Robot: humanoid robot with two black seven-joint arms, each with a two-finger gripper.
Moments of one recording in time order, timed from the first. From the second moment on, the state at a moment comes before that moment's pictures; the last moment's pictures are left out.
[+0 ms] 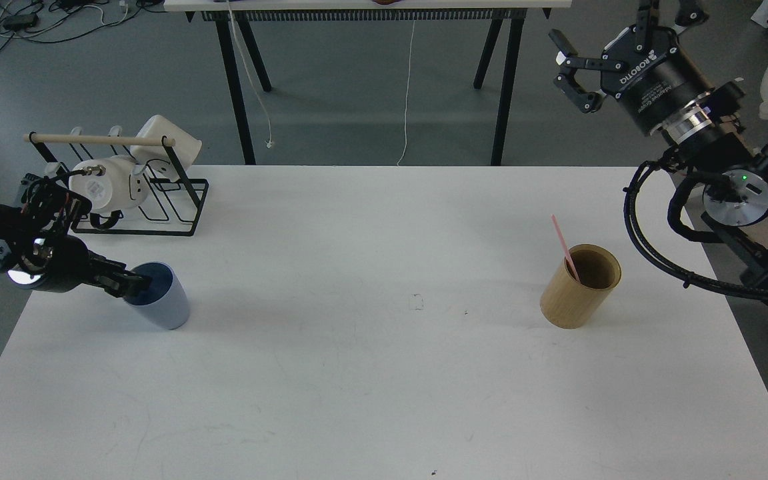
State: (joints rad) left arm -1.02 0.78 0.11 -0.82 1.75 -0.40 -0.49; right arm 0.88 -0.52 0.64 0.96 0.05 0.49 0.34
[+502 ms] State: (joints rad) left arm -1.02 0.78 0.11 -0.83 1.77 -0.40 -0.49; right arm 0.88 -0.52 0.64 0.96 0.05 0.49 0.34
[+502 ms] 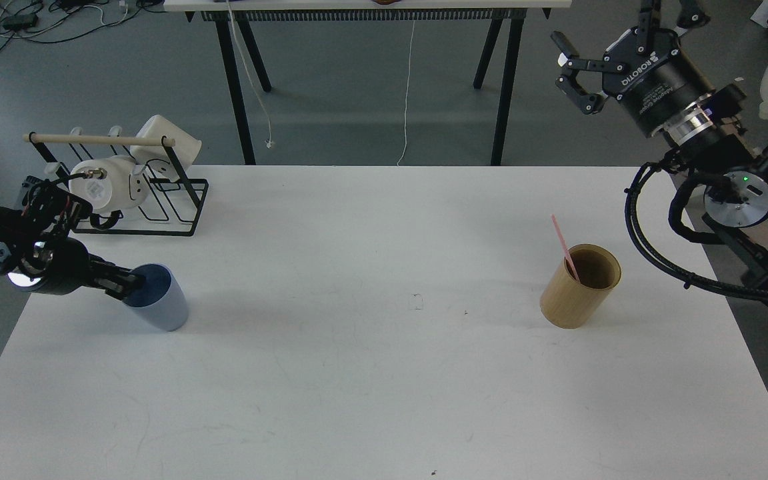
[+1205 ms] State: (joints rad) left arm -1.21 0.71 -0.03 -1.16 1.78 -0.48 -0.49; right arm 0.89 -0.58 0.66 0.90 0.05 0.49 0.34
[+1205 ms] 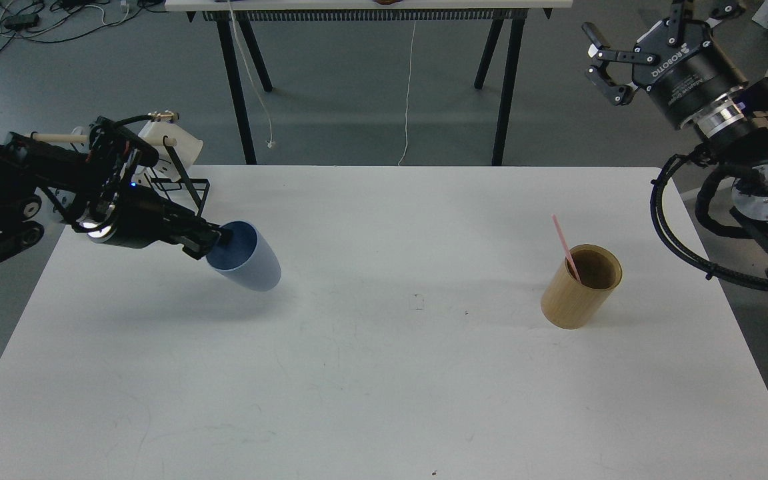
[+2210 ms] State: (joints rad) left arm -1.32 0.00 0.23 -0.71 1.79 -0.49 -0.49; right arm 0.87 -0.63 0.66 0.89 0.05 0.49 0.35
